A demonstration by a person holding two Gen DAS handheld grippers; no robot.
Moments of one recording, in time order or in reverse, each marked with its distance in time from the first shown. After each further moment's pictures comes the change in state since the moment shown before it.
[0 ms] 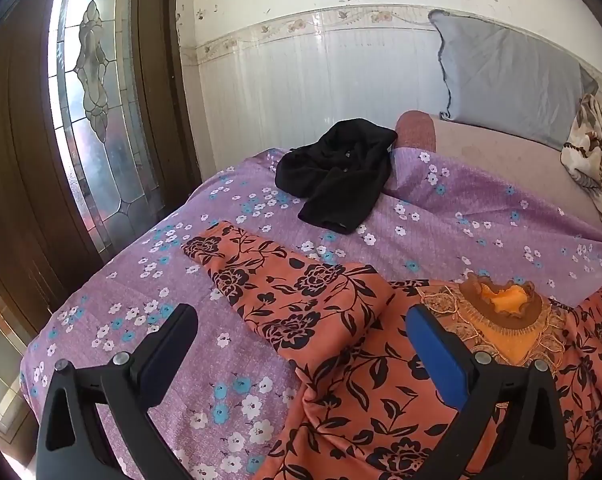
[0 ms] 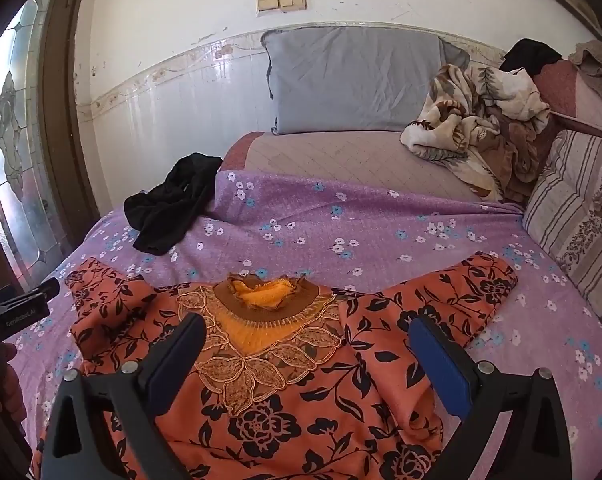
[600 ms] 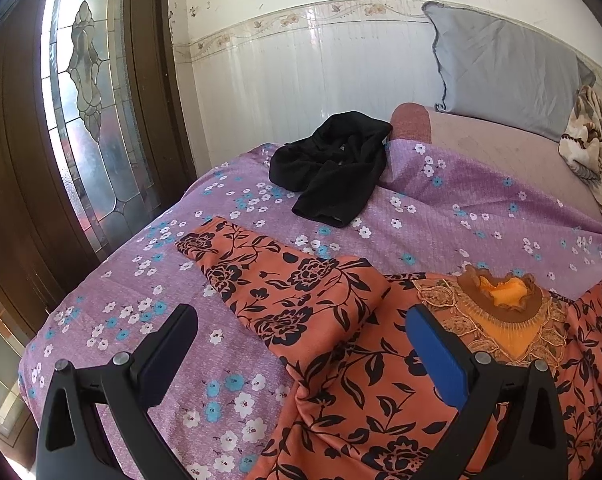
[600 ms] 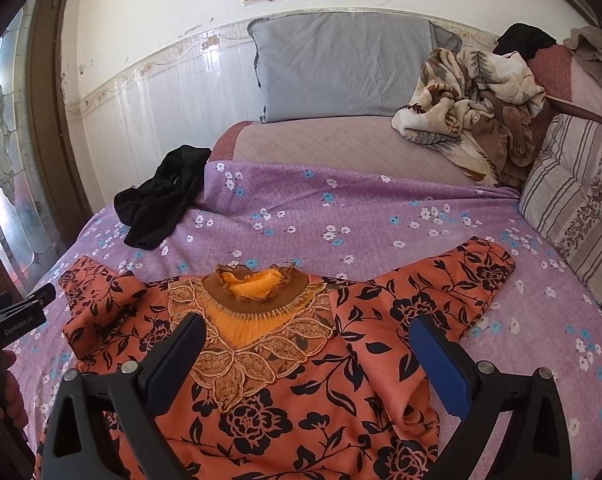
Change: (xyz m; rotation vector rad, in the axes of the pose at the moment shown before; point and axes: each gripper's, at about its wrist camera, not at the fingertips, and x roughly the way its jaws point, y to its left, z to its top) left arm 0.004 -0.004 0.001 0.014 0.019 -0.009; right arm 0.009 -0.007 -0.001 0.020 0.043 -0.016
